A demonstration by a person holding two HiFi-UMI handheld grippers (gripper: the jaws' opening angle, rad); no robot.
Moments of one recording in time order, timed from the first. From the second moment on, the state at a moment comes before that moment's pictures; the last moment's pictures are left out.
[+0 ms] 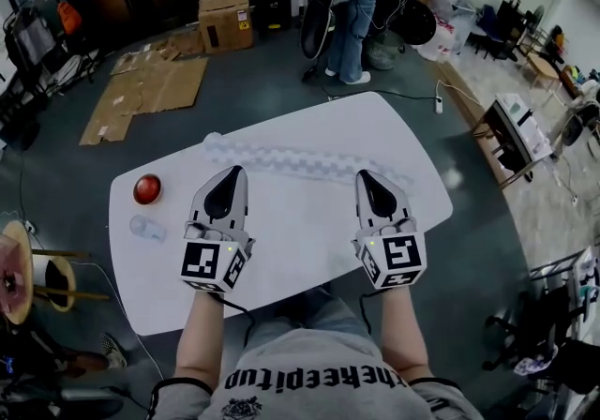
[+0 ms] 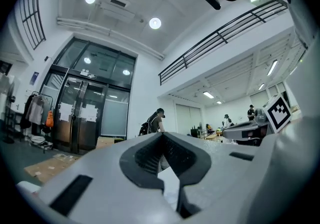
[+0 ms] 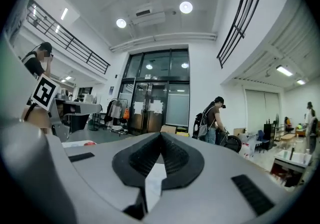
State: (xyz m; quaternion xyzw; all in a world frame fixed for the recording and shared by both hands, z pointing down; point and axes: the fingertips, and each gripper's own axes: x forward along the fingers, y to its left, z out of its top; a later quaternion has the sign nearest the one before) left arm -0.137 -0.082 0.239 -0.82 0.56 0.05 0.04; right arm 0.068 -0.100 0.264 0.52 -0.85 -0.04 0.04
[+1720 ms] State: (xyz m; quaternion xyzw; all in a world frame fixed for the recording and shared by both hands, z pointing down) left arm -0.179 0.016 0.164 -0.76 0.62 0.13 0.13; right arm 0.067 -0.017 0.193 0.56 -0.82 -0.09 -0.06
